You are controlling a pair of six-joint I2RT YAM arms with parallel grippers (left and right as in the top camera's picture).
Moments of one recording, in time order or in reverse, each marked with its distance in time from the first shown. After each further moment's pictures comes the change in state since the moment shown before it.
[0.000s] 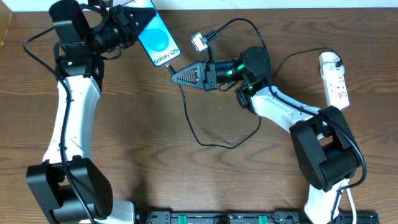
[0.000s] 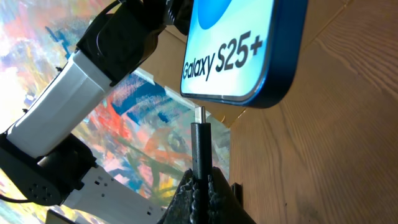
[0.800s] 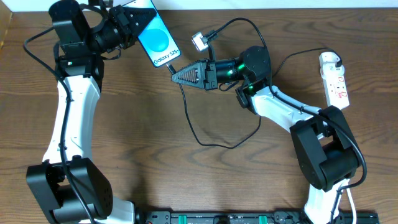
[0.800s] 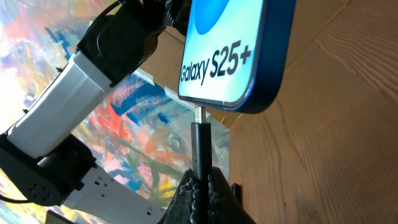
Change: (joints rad) left arm 0.001 0.000 0.000 0.000 0.013 0.000; right arm -0.004 0.000 0.000 0.000 0.000 0.000
